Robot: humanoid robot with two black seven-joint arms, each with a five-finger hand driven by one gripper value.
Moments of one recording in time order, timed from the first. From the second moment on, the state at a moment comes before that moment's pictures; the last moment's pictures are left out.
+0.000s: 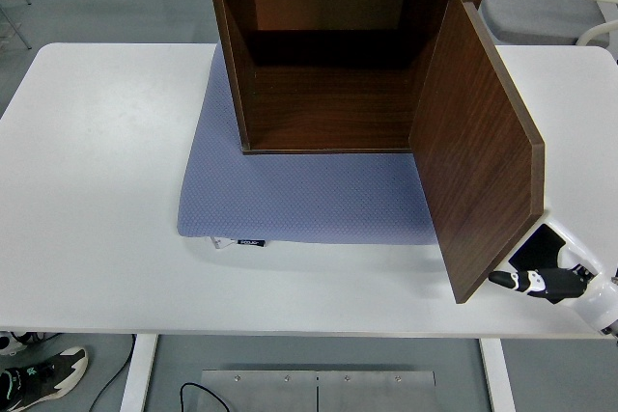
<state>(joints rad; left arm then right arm) 0.15 0.00 -0.14 -0.19 0.05 0.02 -0.23 -0.03 -0.55 1.06 1.36 -0.80 0.61 0.61</state>
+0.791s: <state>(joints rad) 0.15 0.00 -0.14 -0.19 0.05 0.02 -0.23 0.03 -0.45 1.02 1.35 -0.81 0.61 0.61</state>
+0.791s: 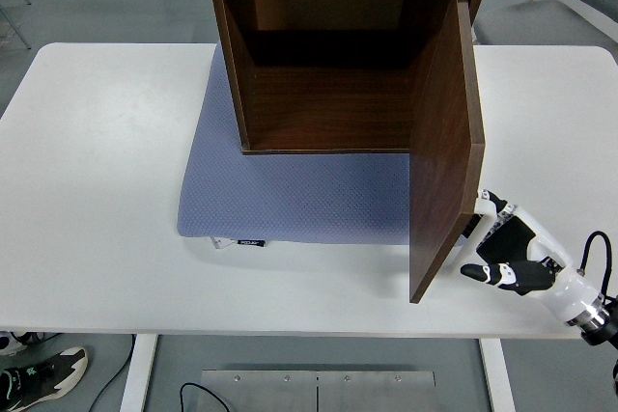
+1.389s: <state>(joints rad) 0.15 0.00 -0.14 -0.19 0.05 0.02 -0.23 0.05 -0.36 1.00 1.34 -0.81 0.61 0.61</state>
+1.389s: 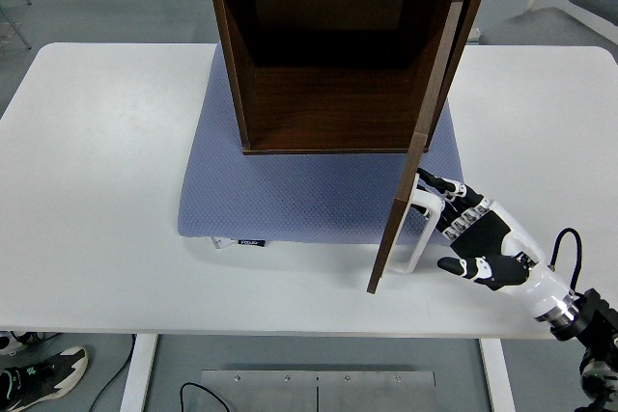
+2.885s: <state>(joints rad) 0.15 0.00 -0.14 -0.19 0.05 0.02 -0.23 0.14 -0.18 0.94 1.31 -0.81 0.43 0.61</state>
